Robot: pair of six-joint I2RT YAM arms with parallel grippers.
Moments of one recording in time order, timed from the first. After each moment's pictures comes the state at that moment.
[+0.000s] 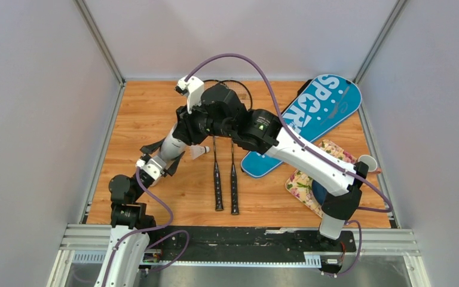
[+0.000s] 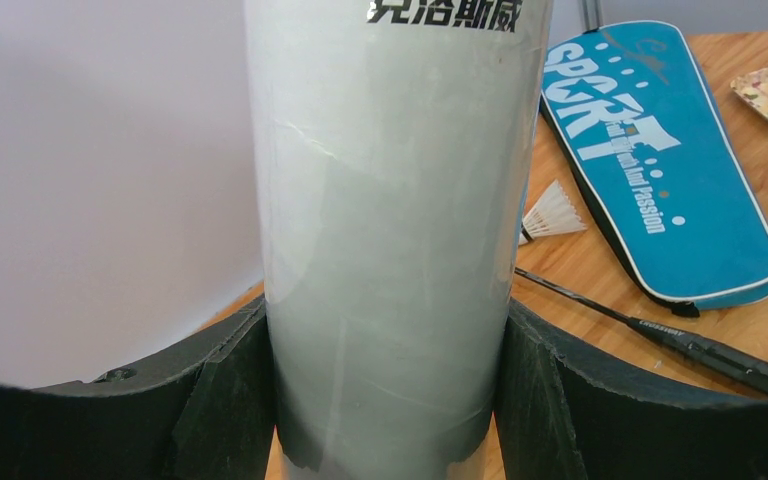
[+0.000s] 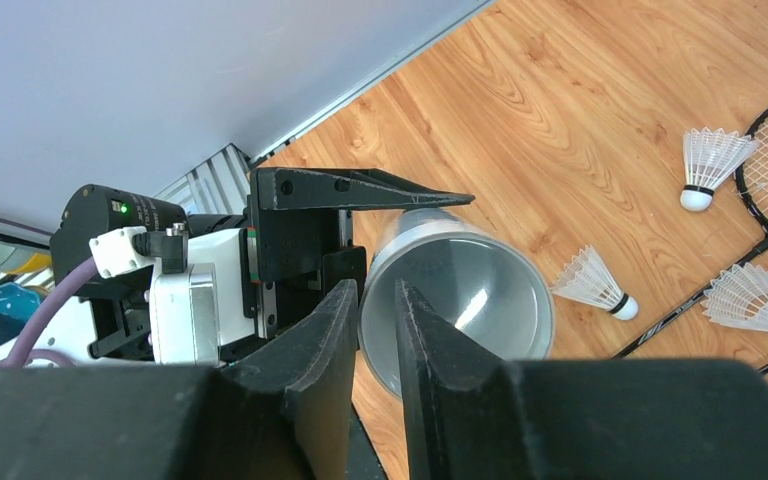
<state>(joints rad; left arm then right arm) -0.05 0.31 0.22 0.35 0.64 0.26 1.11 1.78 2.10 -0.68 -0.06 0.29</state>
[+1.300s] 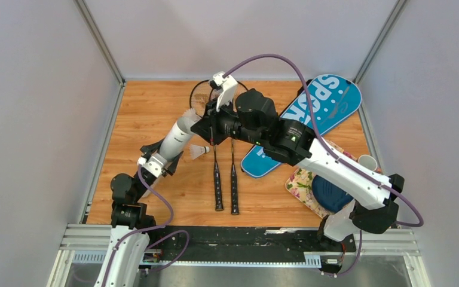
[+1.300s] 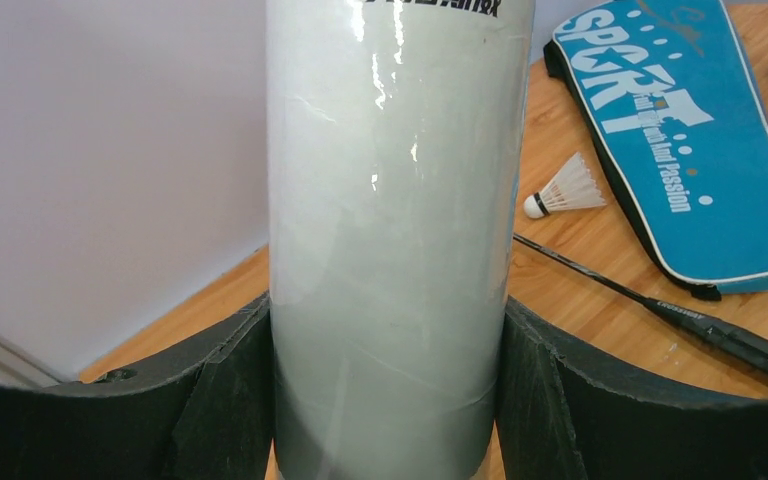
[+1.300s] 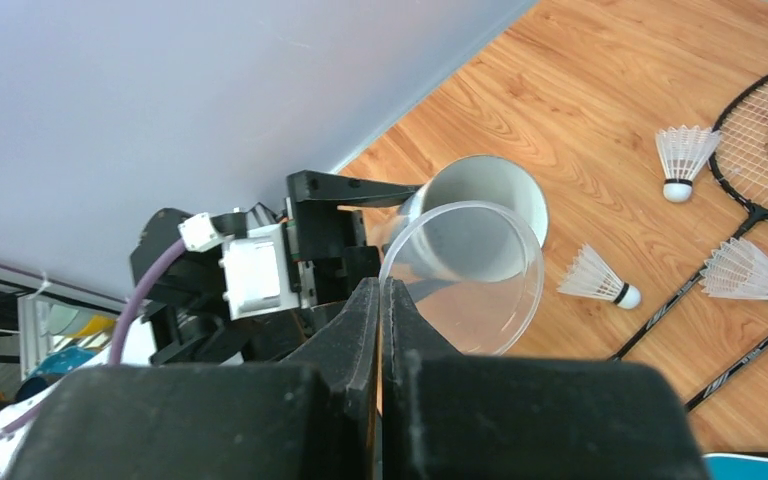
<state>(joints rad) -0.06 0.30 0.21 0.30 0.57 0.28 1.09 1.53 1.81 -0.51 0.02 0.42</state>
